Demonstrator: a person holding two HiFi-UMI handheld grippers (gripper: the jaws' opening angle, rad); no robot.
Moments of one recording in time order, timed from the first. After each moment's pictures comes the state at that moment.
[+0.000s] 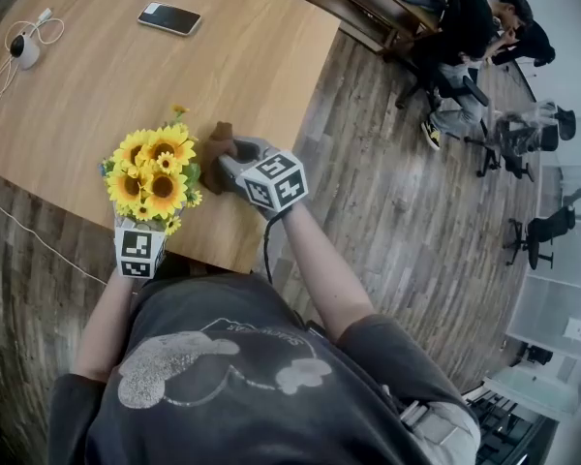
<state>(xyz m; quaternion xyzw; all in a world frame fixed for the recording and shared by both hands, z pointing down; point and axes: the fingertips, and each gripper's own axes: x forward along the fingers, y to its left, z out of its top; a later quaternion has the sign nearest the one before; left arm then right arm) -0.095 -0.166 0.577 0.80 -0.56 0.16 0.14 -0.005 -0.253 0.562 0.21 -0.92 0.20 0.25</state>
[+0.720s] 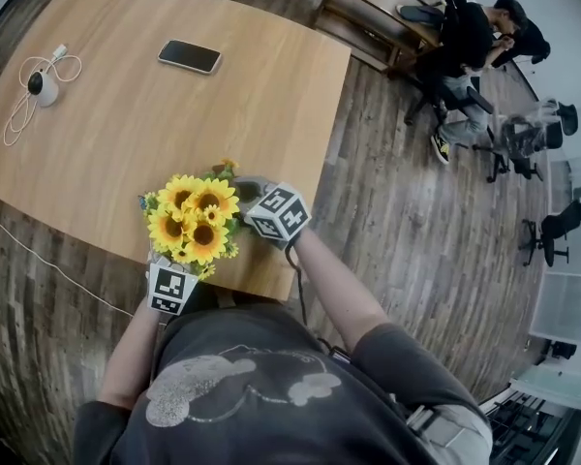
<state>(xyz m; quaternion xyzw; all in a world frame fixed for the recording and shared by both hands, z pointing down) -0.098 -0.151 0.582 0.86 -0.47 0.17 0.12 -0.074 -0.230 0.587 0.15 -0.93 0.21 0.27</state>
